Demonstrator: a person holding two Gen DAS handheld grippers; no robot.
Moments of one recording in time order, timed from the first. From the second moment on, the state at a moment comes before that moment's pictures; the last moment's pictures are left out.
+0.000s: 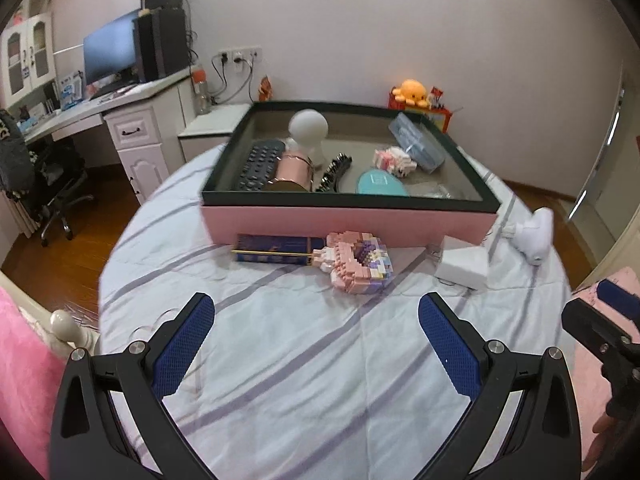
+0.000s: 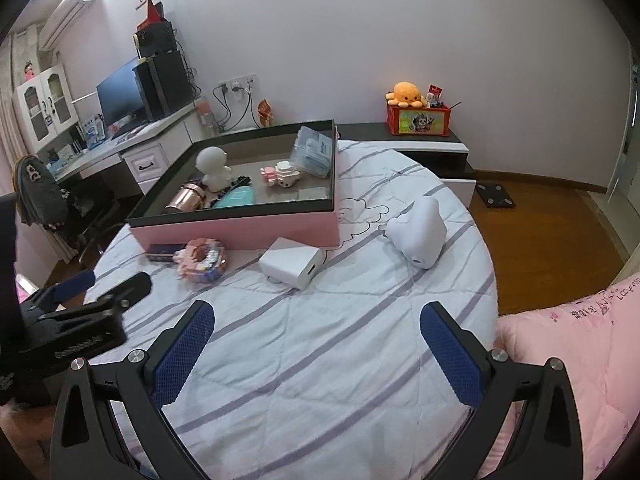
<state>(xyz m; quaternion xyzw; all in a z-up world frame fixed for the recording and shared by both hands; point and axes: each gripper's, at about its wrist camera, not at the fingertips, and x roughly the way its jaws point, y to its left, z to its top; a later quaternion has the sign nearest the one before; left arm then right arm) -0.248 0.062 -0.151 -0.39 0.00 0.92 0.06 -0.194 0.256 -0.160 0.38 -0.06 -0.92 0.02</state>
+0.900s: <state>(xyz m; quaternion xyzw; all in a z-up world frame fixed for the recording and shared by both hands) -0.325 0.091 -0.208 -0.45 0.03 0.89 0.05 -0.306 0.240 -0.228 0.46 -0.07 -0.88 0.06</state>
